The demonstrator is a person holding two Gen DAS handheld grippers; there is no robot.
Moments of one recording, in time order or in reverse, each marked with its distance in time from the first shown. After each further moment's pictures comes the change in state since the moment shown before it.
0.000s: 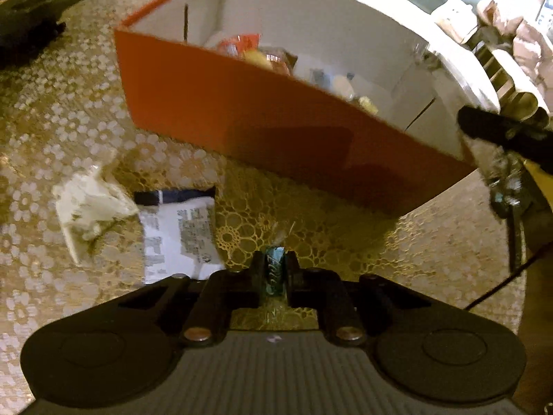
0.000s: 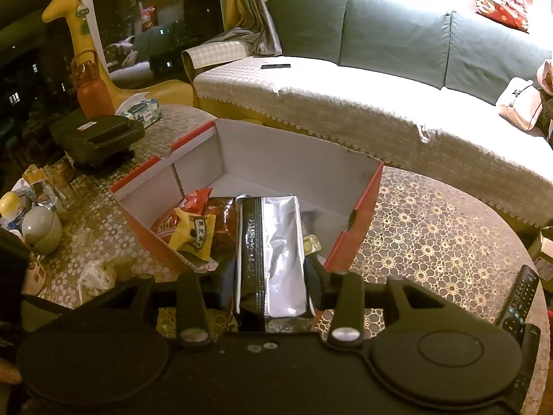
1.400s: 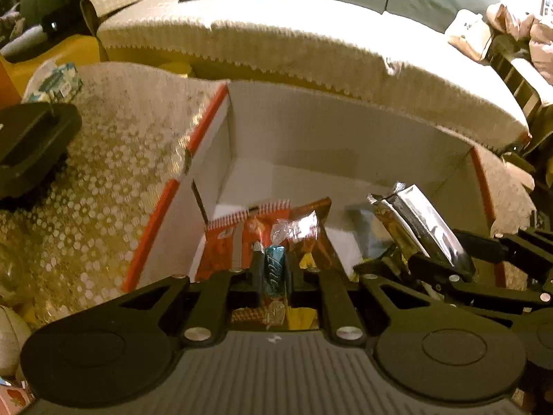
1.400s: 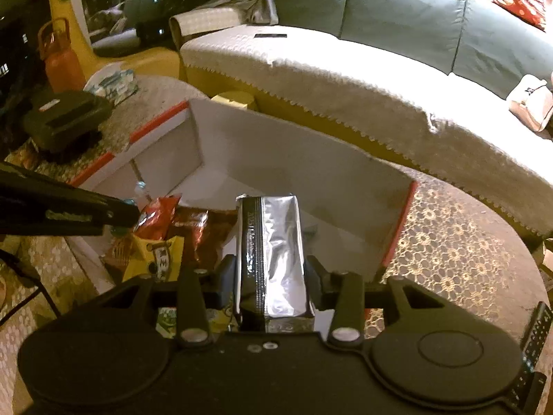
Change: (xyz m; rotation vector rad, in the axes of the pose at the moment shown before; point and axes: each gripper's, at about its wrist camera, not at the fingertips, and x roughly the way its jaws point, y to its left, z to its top) left arm 0.005 -0.013 0.135 0.124 -0.093 0.150; right arm 0.092 0.003 0.041 -0.040 0.122 -0.050
